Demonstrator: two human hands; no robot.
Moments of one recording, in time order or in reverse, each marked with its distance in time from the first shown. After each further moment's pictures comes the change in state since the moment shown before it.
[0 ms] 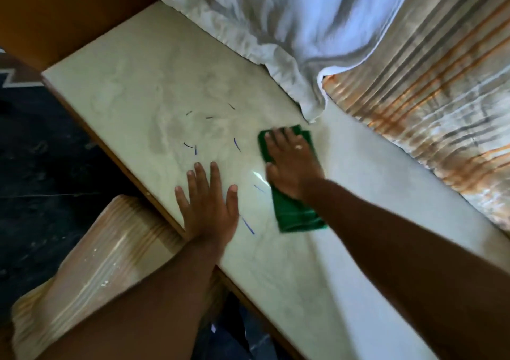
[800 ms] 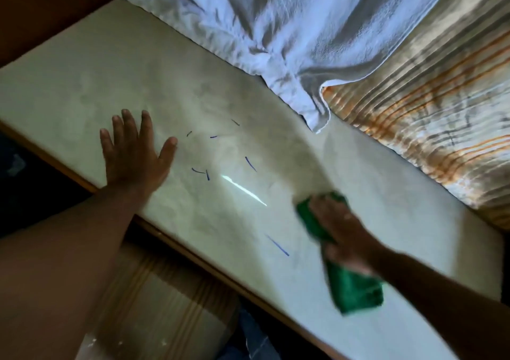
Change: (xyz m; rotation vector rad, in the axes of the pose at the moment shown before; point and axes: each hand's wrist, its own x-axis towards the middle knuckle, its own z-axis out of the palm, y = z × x) left_hand 0.214 -0.121 -0.048 0.102 -0.038 0.217; right_hand -0.119 -0.007 0.000 0.177 -0.179 0.028
